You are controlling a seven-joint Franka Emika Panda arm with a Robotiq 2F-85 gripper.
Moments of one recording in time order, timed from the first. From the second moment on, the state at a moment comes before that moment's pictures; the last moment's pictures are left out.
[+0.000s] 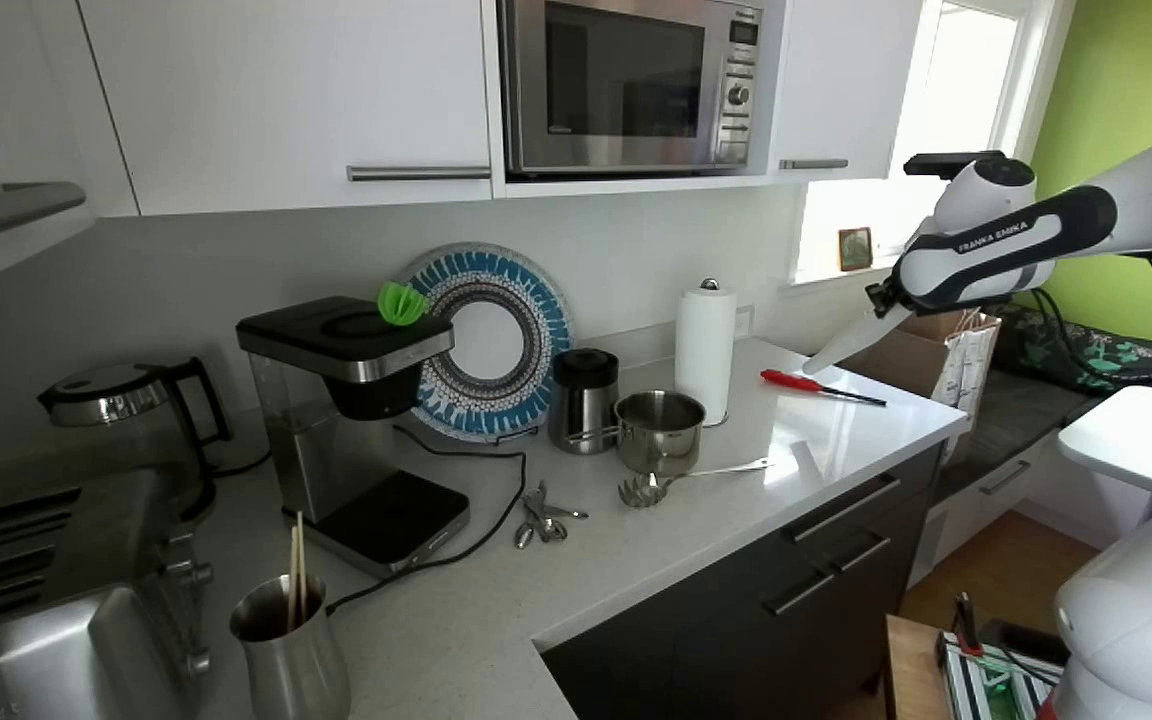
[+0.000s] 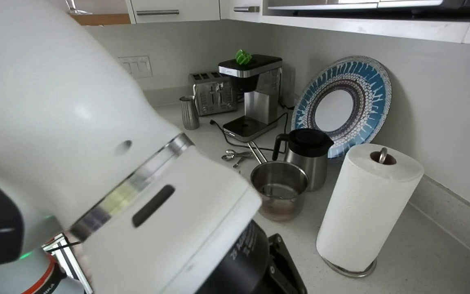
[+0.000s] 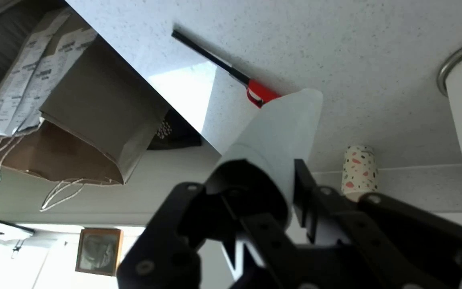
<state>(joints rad) -0.78 -0.32 -0.41 -2.33 -0.32 2.76 0.00</state>
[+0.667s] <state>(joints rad) -0.62 -0.11 -0.43 -2.22 -0.16 3.05 -0.06</state>
